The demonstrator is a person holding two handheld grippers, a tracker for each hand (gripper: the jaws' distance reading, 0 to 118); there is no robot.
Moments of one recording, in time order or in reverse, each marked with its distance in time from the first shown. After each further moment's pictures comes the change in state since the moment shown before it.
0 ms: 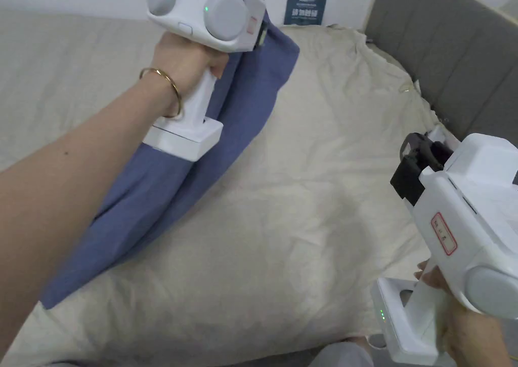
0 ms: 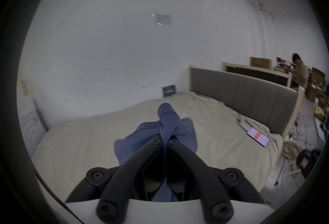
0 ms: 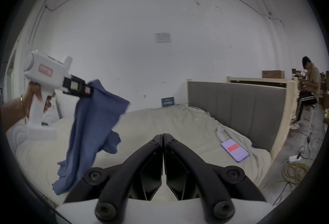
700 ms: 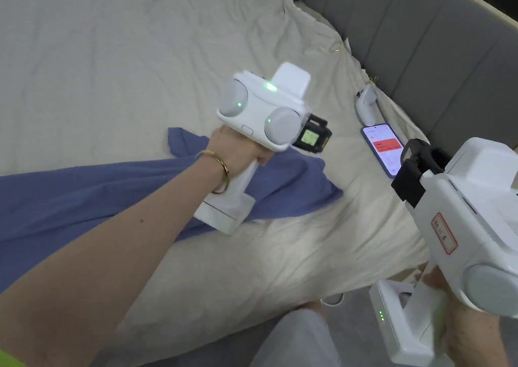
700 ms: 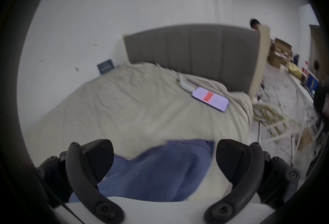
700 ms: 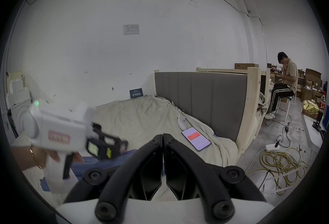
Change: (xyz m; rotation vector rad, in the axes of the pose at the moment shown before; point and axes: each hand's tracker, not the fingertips) left arm 0.138 -0.070 -0.066 -0.124 -0.234 -0.098; right arm 0.072 -0.015 0.017 -0.081 -0.188 -0.037
